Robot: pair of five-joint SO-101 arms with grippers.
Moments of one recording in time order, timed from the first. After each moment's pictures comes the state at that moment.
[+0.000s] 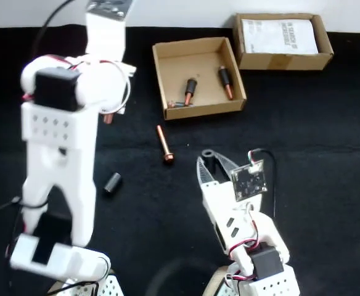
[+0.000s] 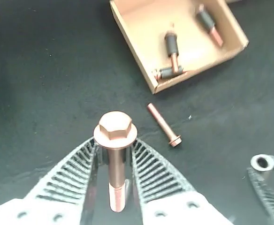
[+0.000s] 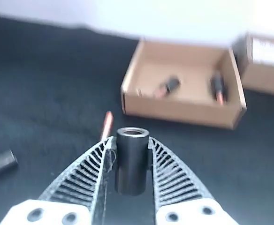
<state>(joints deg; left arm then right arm) 6.5 -3.6 -37.5 98.3 3.4 -25.8 -104.4 92.9 32.0 0.7</state>
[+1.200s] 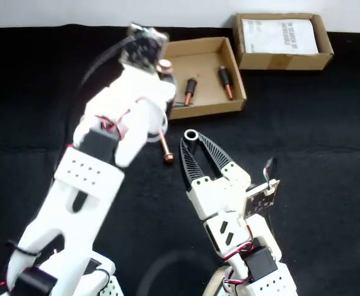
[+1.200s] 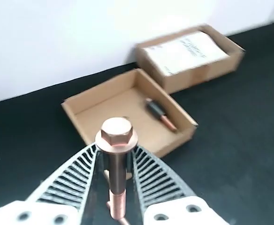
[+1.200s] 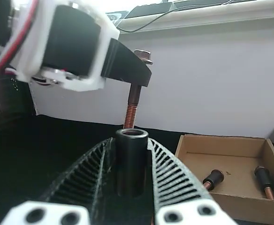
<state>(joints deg) 19.4 -30.3 23.0 37.9 2.8 -33.1 -104.3 95.7 8.0 -7.1</state>
